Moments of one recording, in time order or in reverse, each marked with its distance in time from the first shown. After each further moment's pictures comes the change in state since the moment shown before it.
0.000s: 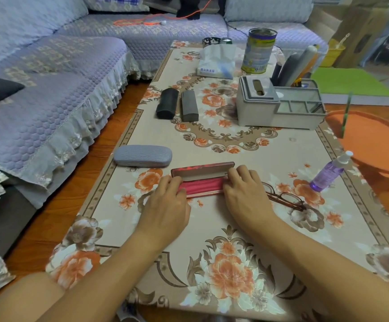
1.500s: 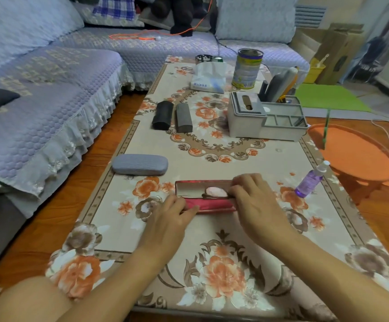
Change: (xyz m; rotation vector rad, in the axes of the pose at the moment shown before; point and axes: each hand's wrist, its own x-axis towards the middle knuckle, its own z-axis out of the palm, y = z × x) left_hand -0.021 0.010 0.005 -0.236 0.063 0.106; right_hand -0.027 0.018 -0.059 0.249 0.088 0.022
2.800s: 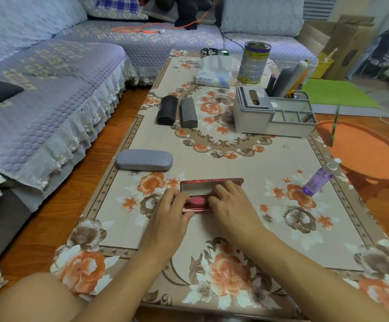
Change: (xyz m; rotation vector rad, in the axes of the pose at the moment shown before) left_hand -0.003 0.002 -0.006 -0.326 0.039 -0.316; right_hand 0.015 -0.037 0.050 -0.064 -0.181 -0.070
